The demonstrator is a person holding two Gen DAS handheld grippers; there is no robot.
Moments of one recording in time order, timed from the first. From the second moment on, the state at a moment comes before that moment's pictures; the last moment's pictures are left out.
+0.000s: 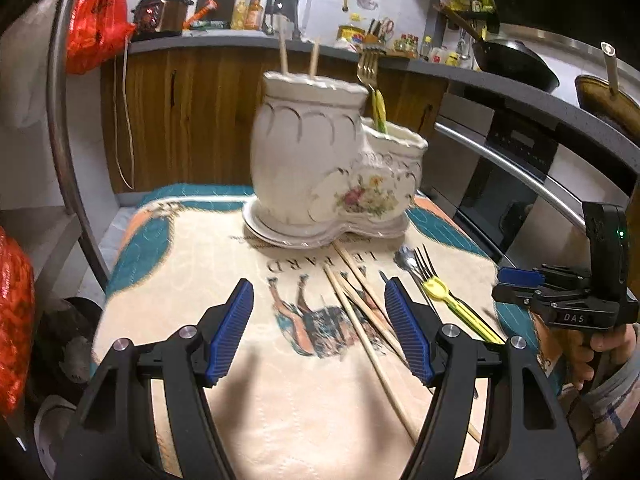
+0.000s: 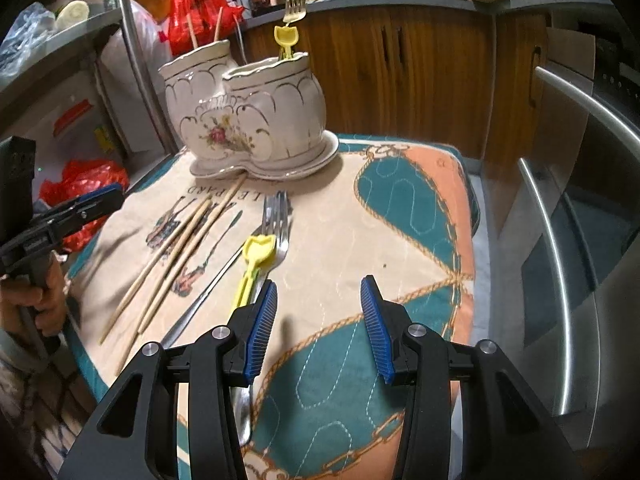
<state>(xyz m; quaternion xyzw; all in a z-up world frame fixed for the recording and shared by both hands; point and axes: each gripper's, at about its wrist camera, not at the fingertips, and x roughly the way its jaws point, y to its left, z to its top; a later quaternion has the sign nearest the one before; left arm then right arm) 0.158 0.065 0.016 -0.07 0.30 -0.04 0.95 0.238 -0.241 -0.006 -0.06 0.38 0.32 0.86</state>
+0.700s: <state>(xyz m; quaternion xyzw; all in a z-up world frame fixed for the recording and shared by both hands) 0.176 0.034 -0.023 -0.01 0.41 -0.04 0.91 0.217 -0.171 -0.005 -0.18 0.41 0.34 0.82</state>
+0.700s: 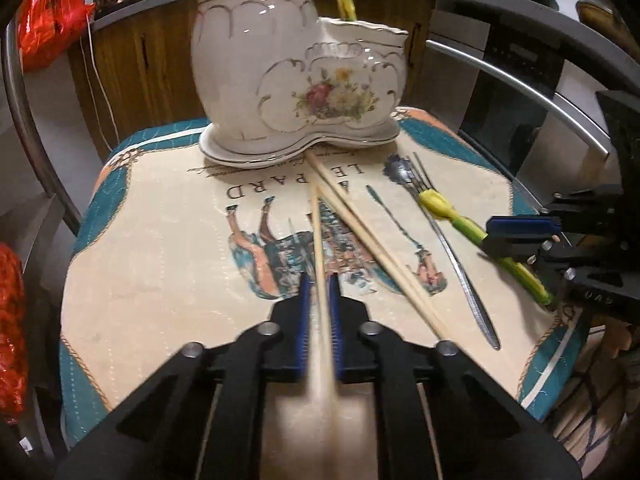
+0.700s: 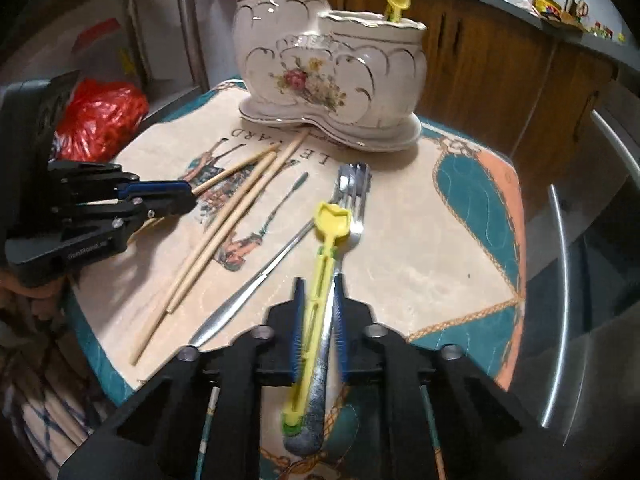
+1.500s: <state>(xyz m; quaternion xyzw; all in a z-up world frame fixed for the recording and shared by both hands) 0.192 0.055 -0.011 0.08 0.53 -0.05 0.85 0.227 -0.136 -0.005 -0.27 0.49 0.36 0.75</state>
